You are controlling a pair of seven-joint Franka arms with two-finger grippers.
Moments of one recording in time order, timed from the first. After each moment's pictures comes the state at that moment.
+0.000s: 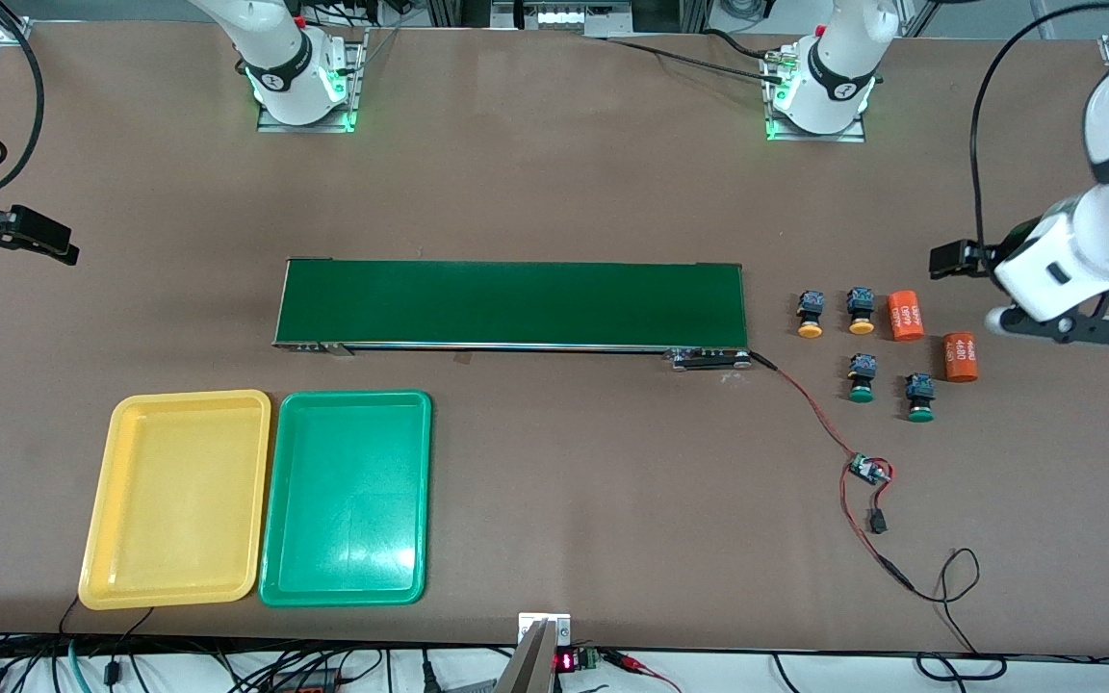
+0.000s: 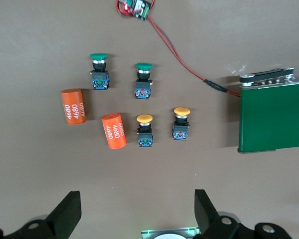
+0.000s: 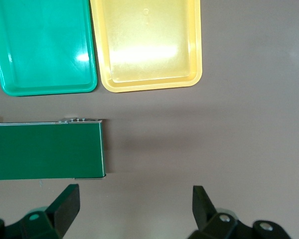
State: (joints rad) left arm -0.04 0.20 0.01 -1.61 0.04 1.53 0.08; right arm 0.13 0.08 -0.21 -1.57 -0.03 1.58 -0.05
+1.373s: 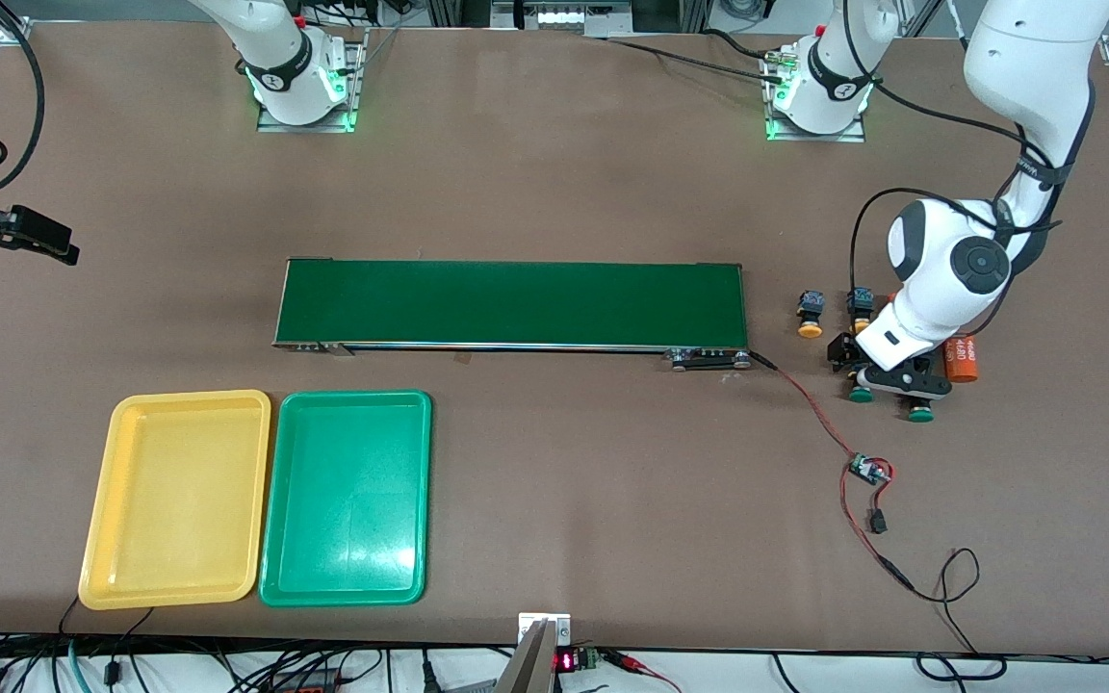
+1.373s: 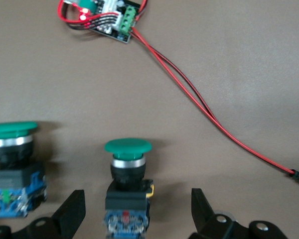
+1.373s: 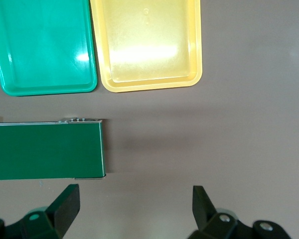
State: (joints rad) left arm -0.02 0.43 0.01 -2.23 0.04 2.76 0.14; right arm 0.13 0.08 -0.21 -1.57 -0.03 1.58 -0.05
